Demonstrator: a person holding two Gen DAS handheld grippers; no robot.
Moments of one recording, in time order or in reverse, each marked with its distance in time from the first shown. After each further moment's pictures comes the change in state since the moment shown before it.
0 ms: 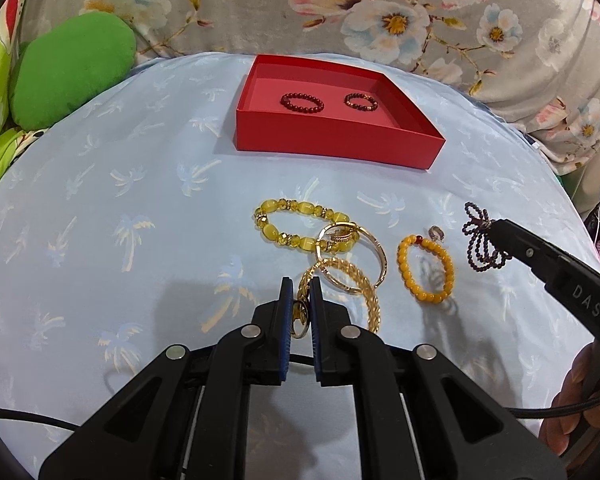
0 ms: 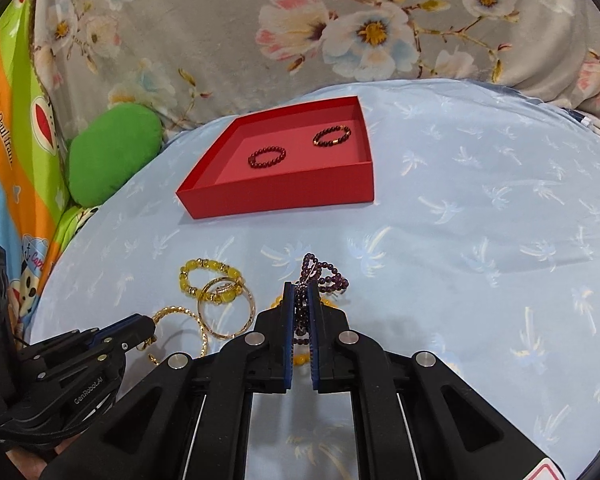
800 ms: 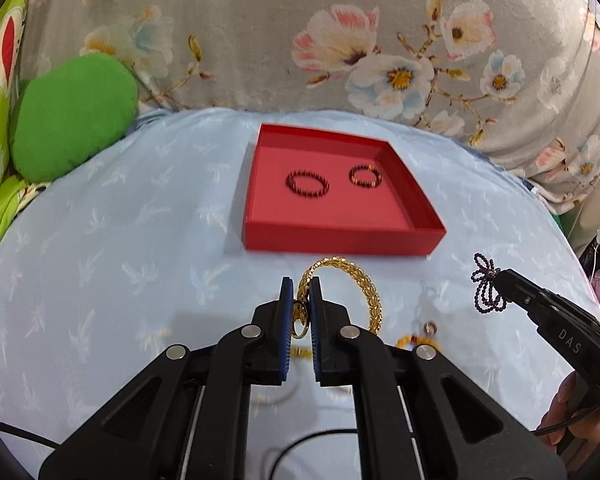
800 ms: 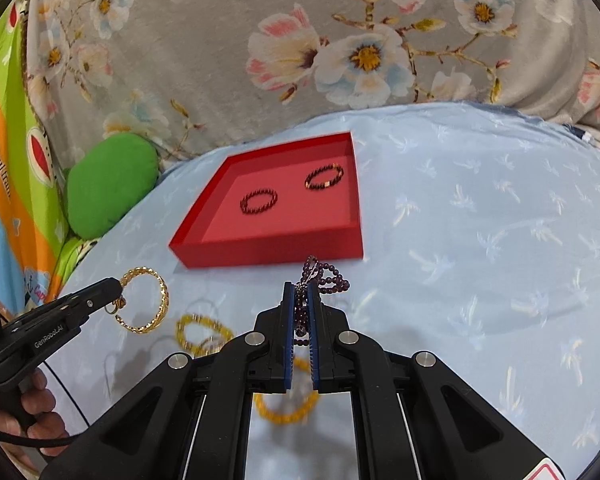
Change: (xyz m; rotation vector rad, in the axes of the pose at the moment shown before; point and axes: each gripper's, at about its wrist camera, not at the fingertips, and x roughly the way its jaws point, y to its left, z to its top) left arm -0.016 0.008 0.081 -0.008 -0.133 -0.005; right arm 0.002 -0.016 0.051 0.015 -0.059 0.011
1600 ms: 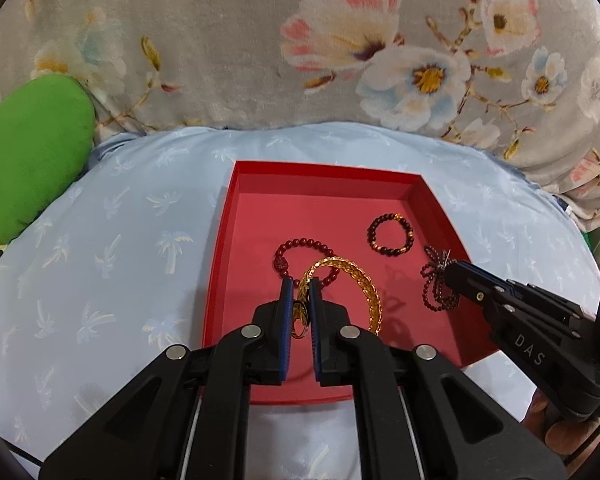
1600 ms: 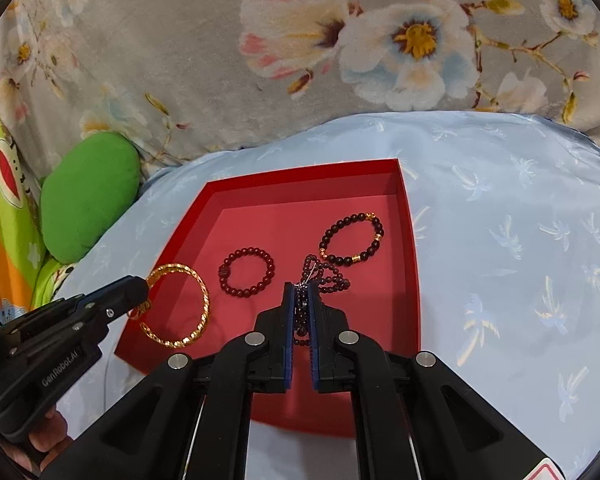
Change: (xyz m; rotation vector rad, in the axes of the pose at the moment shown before) left arm 0.134 -0.008 0.093 0.032 0.050 0.033; right arm 0.154 0.006 0.103 -0.039 0.081 0.052
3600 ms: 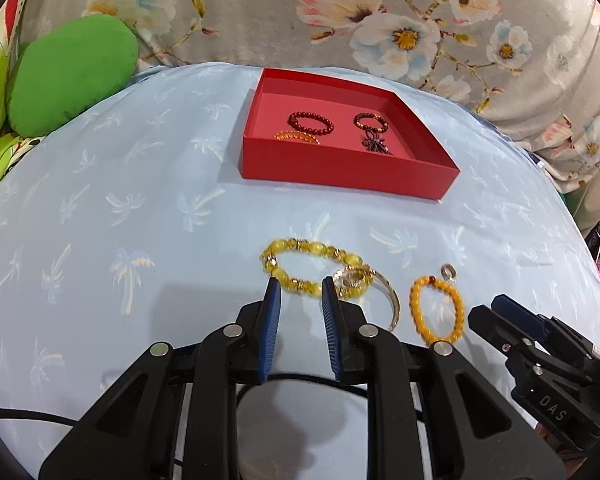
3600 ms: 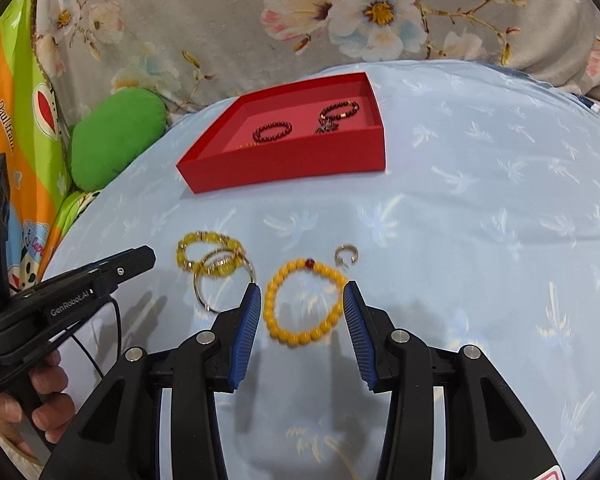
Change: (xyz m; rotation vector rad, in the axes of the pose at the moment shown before) left arm -0.102 0.009 -0.162 -0.050 0.056 -0.036; right arm -0.126 0.023 -0.189 0.021 0.028 -0.038
